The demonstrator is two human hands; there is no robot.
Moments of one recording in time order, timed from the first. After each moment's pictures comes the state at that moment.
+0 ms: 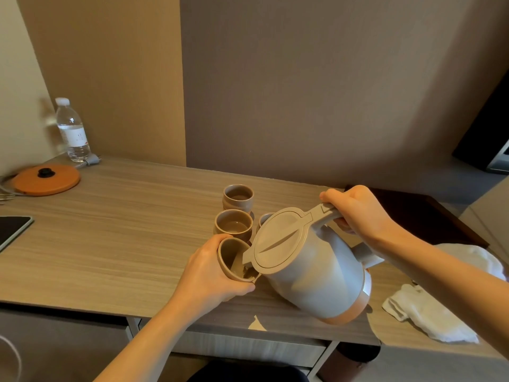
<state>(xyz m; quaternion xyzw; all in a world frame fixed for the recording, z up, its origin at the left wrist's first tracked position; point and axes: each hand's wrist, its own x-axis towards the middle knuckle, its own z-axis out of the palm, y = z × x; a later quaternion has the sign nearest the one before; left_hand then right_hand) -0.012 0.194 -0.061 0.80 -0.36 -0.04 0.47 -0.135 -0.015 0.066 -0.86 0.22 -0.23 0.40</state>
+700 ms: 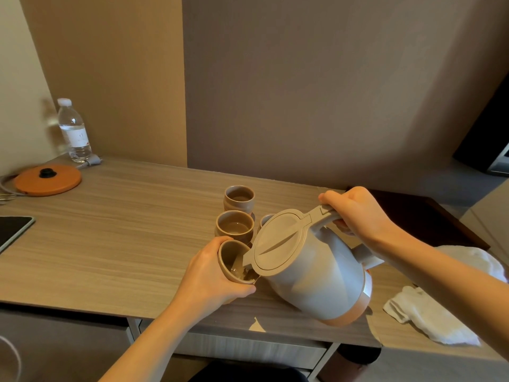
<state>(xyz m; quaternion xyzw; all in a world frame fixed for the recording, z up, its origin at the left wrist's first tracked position) -0.012 0.197 -0.061 0.79 -0.36 -0.06 0.49 -0.133 -0.010 0.068 -0.86 0.23 -0.23 0.40</state>
